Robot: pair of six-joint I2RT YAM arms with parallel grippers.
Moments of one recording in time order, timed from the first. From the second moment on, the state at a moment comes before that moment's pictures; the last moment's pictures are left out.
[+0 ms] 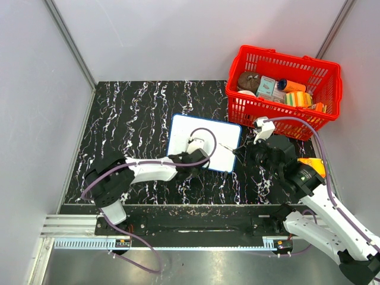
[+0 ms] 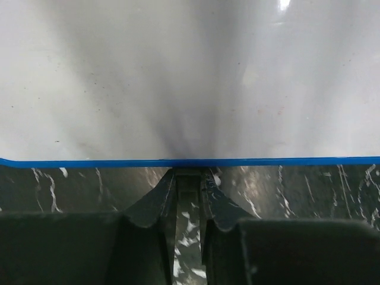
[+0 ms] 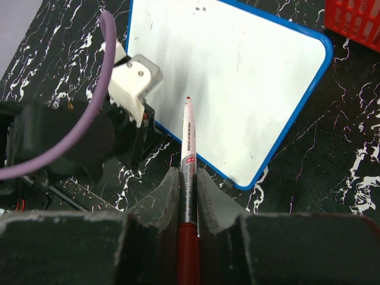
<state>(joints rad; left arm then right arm) -0.98 1.70 0.90 -0.22 -0.43 -0.56 0.63 0.74 0.84 -0.50 0.01 0.38</state>
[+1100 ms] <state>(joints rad) -0.81 1.08 0.81 -0.42 -0.17 -0.62 0.63 0.72 0.83 -0.52 0.06 0.37</state>
